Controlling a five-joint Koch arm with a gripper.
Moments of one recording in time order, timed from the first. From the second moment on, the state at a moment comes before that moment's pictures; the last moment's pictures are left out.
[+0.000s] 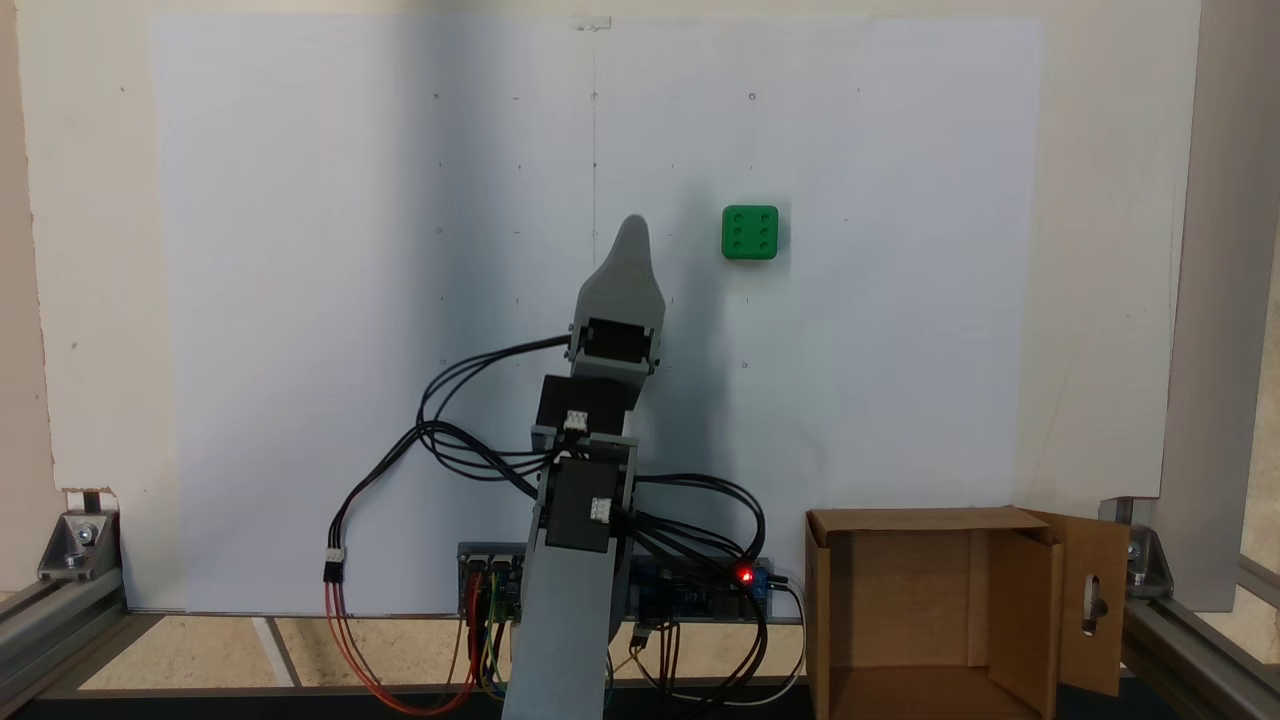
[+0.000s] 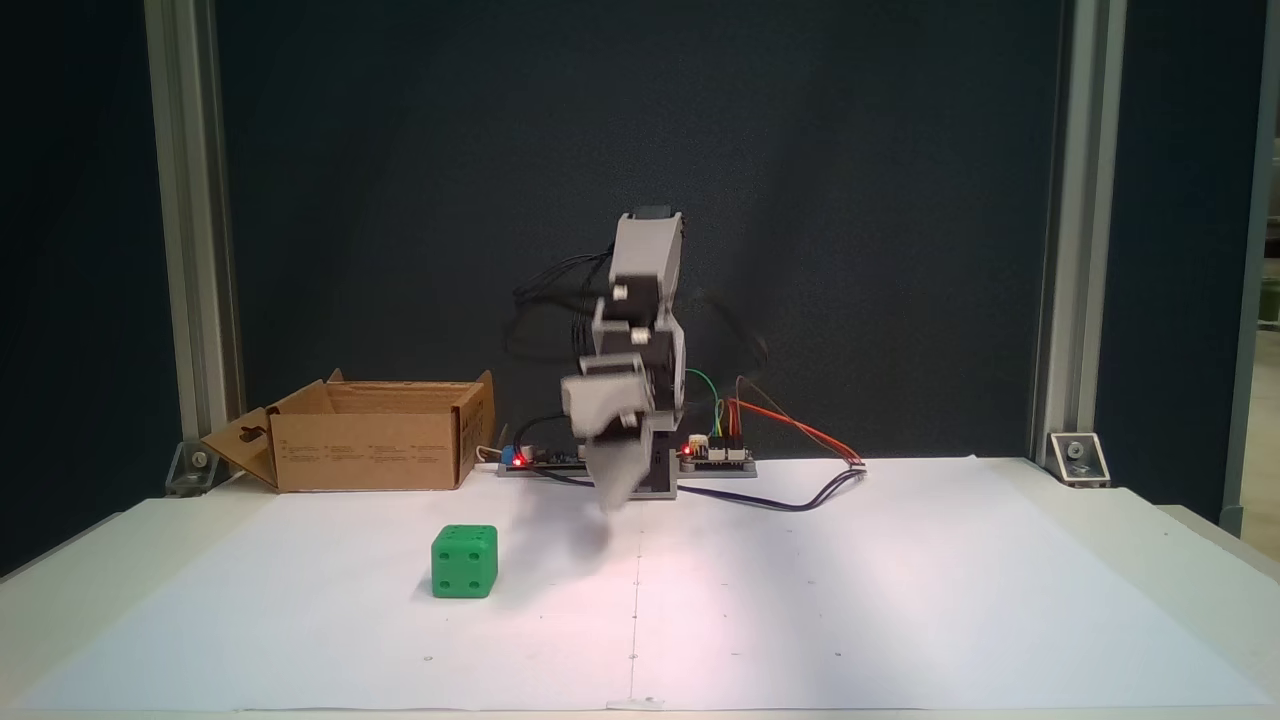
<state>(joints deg) 6.8 129.5 149.6 -14.4 5.4</state>
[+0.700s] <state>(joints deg) 22.7 110.7 96.9 61.0 -7.0</state>
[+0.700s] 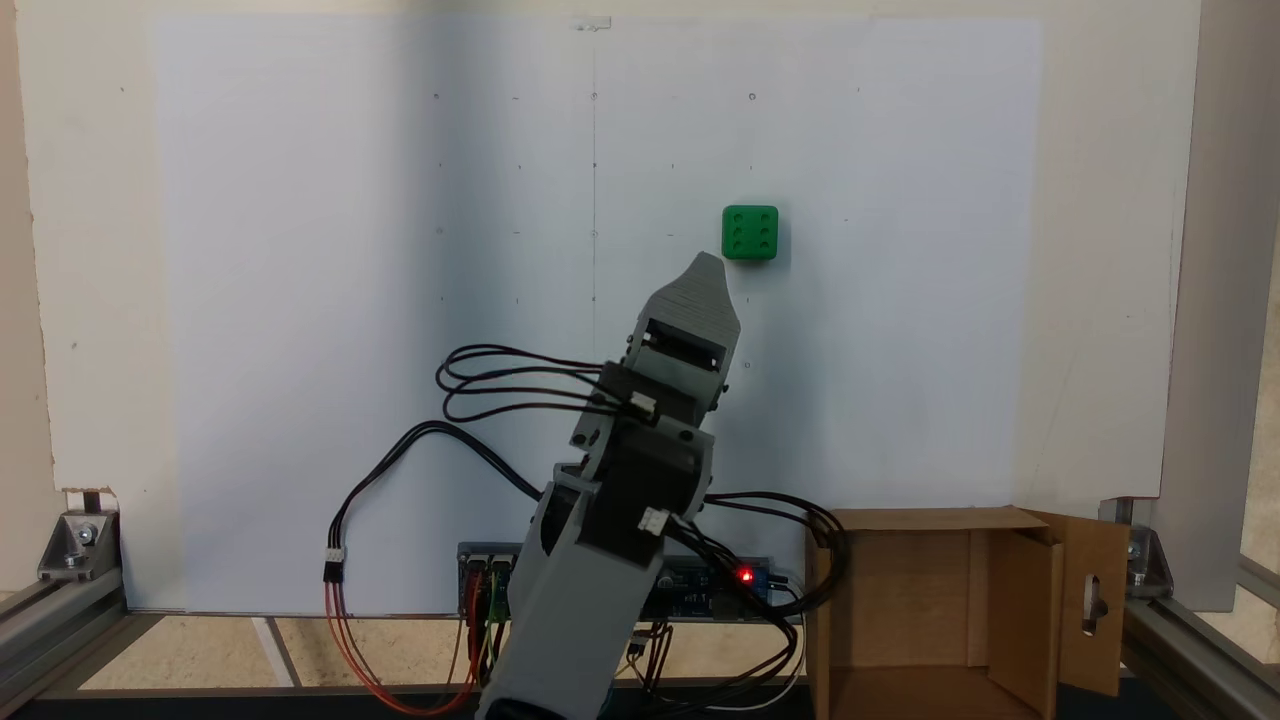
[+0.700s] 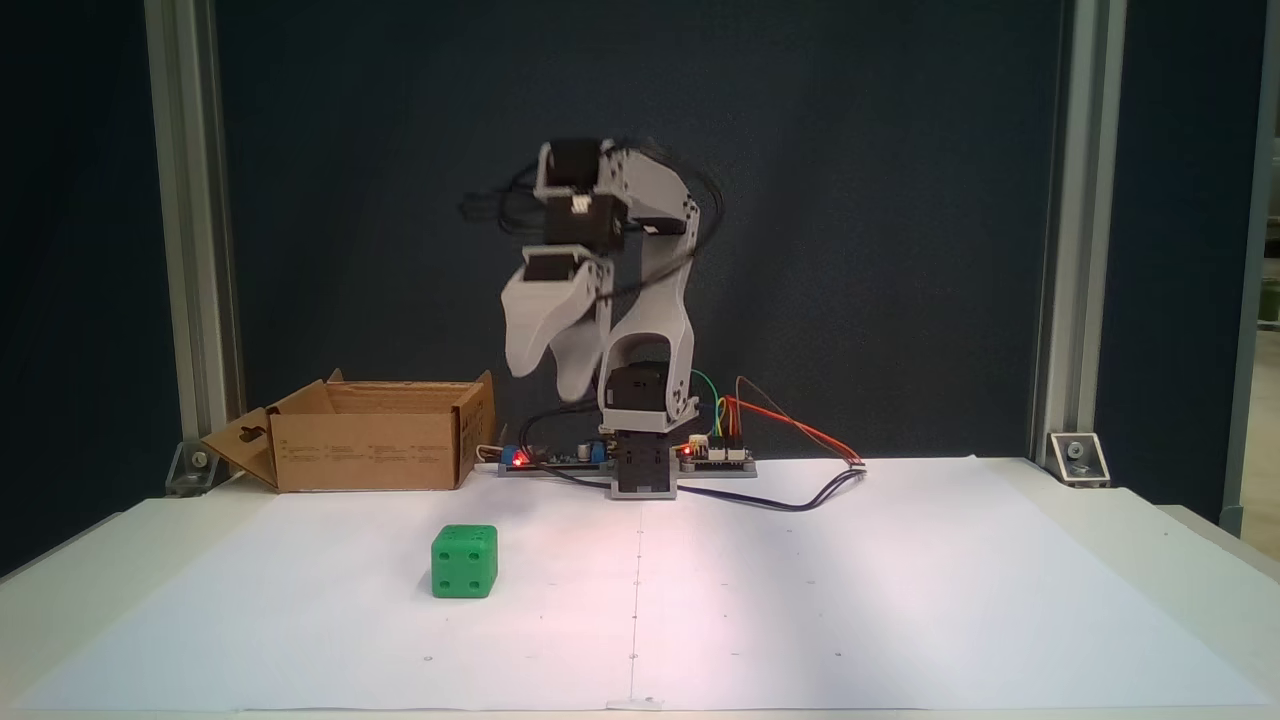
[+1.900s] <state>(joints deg) 26.5 84.4 72.2 72.9 -27.3</state>
